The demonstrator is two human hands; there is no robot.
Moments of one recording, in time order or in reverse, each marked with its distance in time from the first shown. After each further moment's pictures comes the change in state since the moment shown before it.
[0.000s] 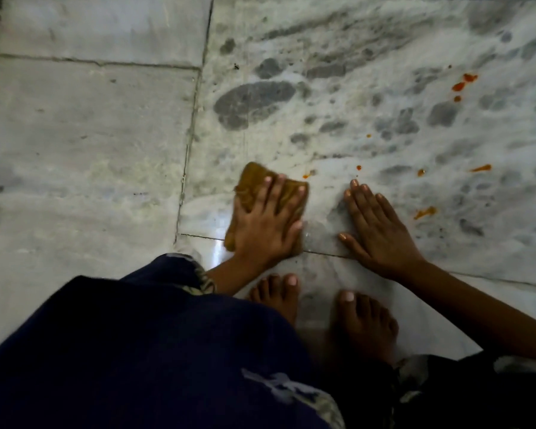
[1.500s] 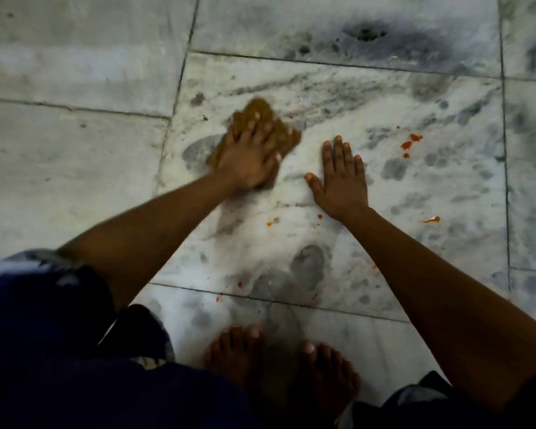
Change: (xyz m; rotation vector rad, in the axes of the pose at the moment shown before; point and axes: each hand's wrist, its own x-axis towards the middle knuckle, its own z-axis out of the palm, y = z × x) left_hand 0.199 -0.023 -0.049 0.004 -0.135 0.095; right_hand 0.140 0.056 -0.041 0.080 0.005 0.367
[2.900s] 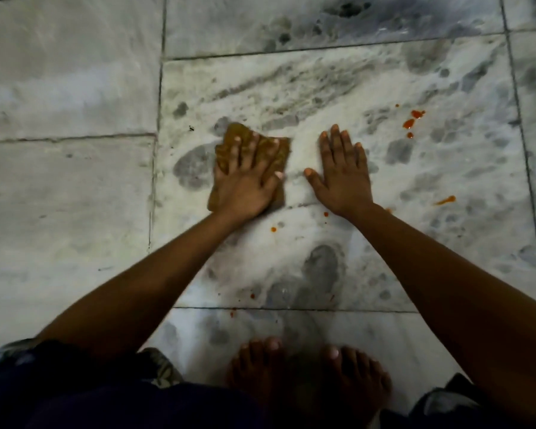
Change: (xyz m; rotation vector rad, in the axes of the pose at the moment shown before) left_hand -0.029 0.016 0.016 -0.164 -0.007 -0.155; right_hand 0.002 0.000 0.012 0.045 0.092 0.020
